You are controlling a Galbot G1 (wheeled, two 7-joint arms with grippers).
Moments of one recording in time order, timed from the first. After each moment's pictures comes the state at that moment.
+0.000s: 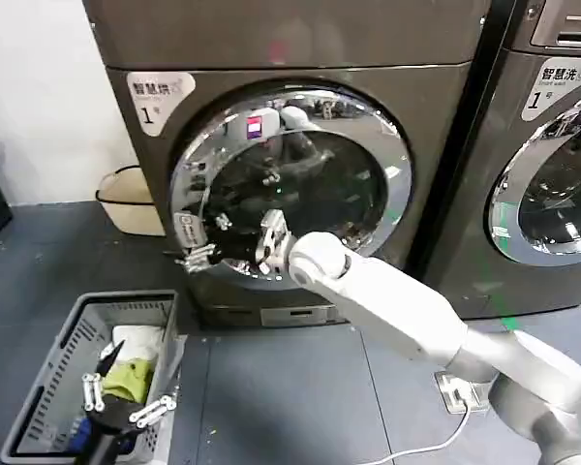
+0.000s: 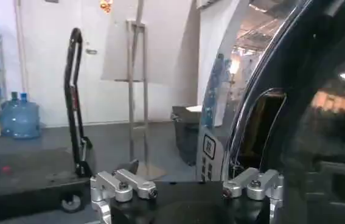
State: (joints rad) left arm 1.83 -1.48 -0.86 -2.26 -0.10 -0.22 0.35; right arm -0.07 1.13 -0.60 1.54 0.97 -0.16 -0.38
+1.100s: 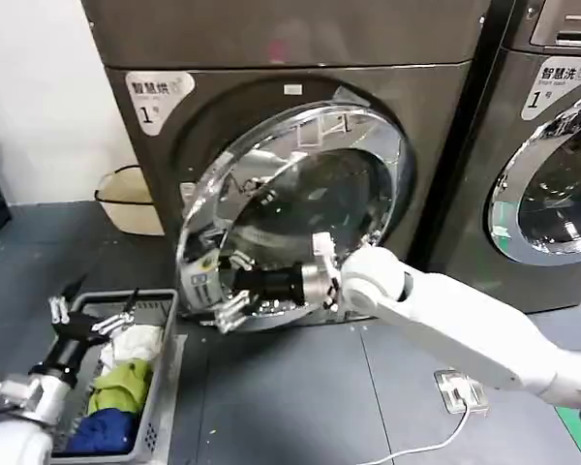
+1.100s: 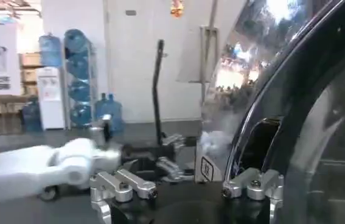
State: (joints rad) left arm 1.43 -1.09 -0.83 -2.03 -0.24 0.02 0.22; right arm -0.13 0.81 -0.57 1.86 1.06 -0.15 -0.61
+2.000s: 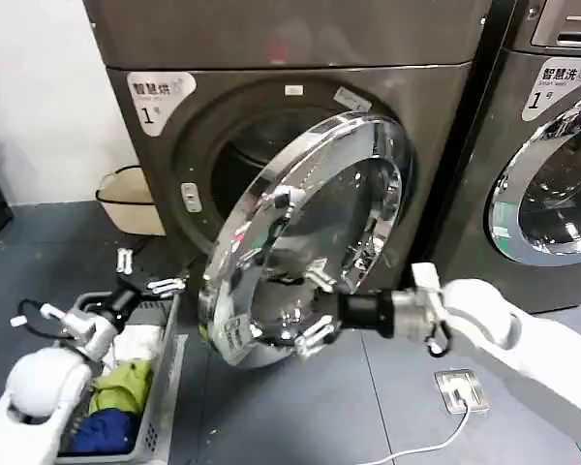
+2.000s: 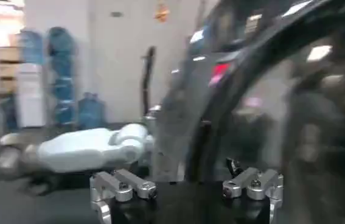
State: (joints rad) left arm 1.11 -0.90 -0.50 -1.90 -0.32 0.00 0.33; right arm -0.81 0.48 0.10 2.11 1.00 -0.12 -0.57
